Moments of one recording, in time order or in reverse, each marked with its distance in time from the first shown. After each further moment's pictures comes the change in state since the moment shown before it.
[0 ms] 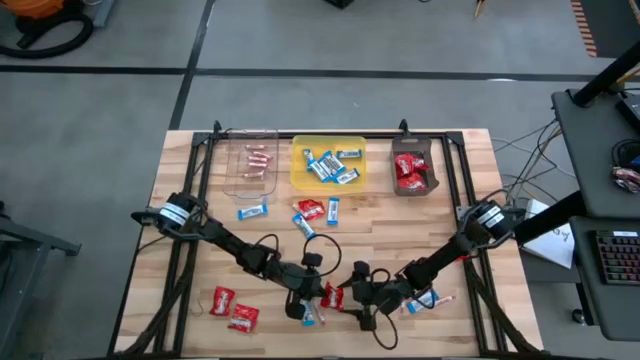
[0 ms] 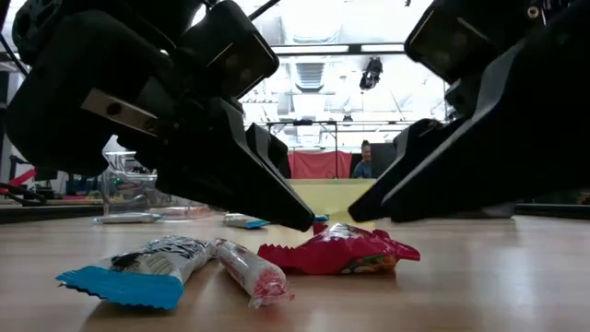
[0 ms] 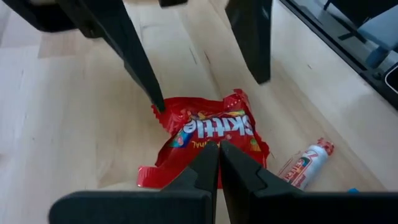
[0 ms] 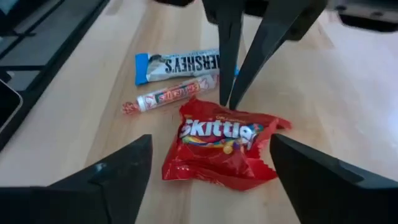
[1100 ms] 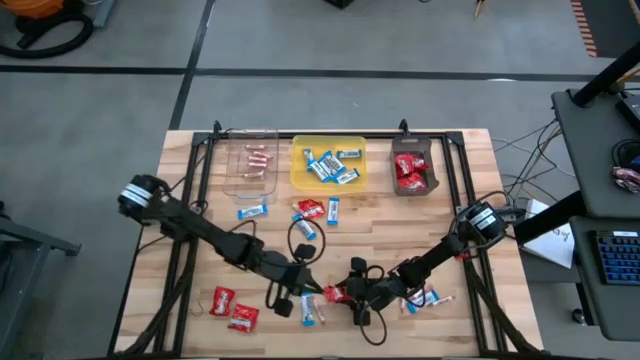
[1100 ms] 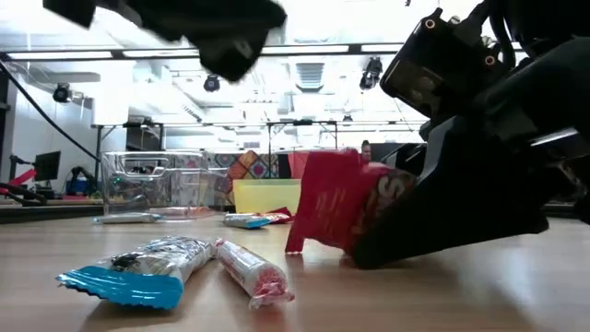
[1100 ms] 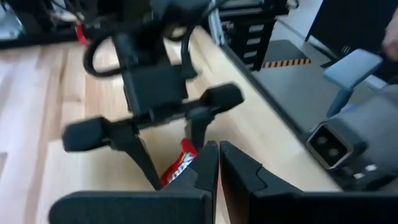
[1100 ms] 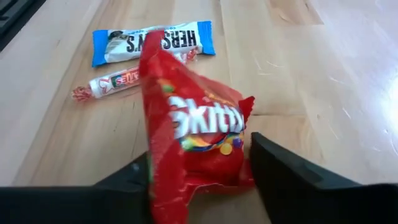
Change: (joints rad) left arm -0.014 -0.330 -0.006 -0.193 -0.003 0.061; right arm -0.040 0.052 0.034 -0.061 -0.015 0.010
